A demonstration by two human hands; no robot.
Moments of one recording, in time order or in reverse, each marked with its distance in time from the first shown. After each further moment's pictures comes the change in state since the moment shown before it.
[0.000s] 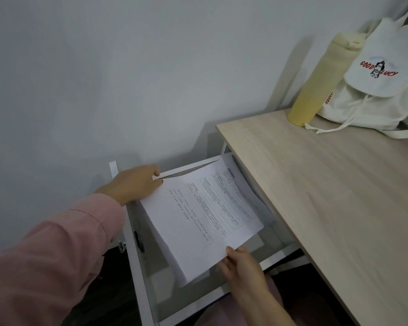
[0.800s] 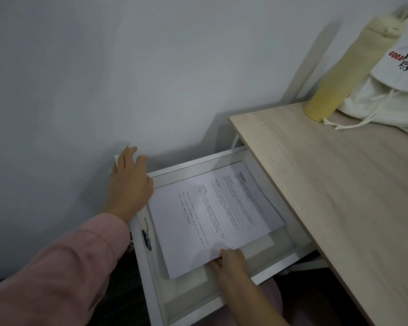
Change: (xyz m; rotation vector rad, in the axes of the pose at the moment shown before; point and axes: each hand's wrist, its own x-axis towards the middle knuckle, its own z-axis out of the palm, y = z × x) left_hand 0.002 -0.031 0.042 -0.115 0.491 -0.006; right_hand 0.055 0.039 0.034 -0.023 0.301 0.085
